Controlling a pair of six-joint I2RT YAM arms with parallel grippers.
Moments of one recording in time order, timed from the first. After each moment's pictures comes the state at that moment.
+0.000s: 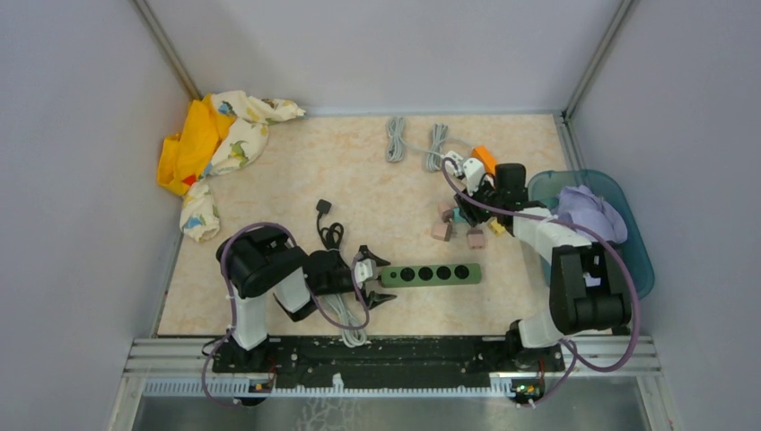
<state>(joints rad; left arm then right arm) -0.83 1.94 0.24 1.52 0.55 0.20 0.12 1.47 0.79 -0.08 -0.38 -0.53</state>
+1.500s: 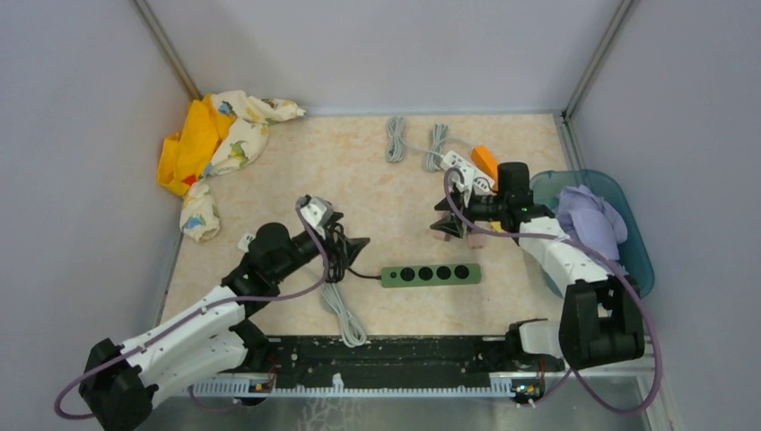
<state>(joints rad) -0.77 0.86 0.46 0.32 0.11 -0.08 0.15 1.28 0.79 -0.16 -1.05 -0.62</state>
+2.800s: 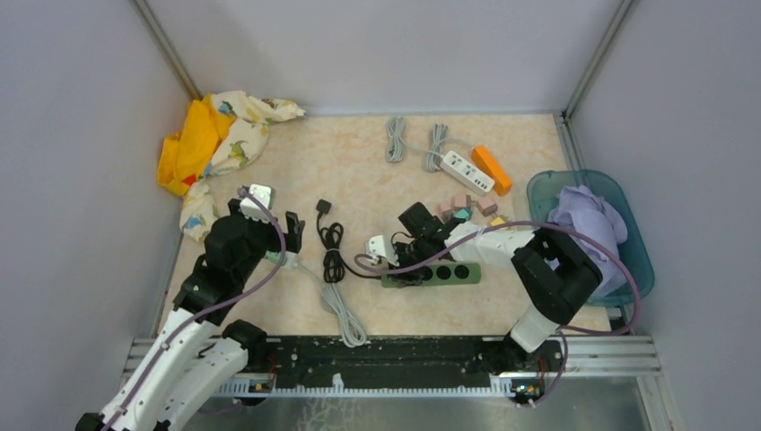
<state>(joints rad) -0.45 0.59 0.65 -0.34 -0.20 -0.05 0.77 1.61 0.85 -0.34 -0.54 -0.84</state>
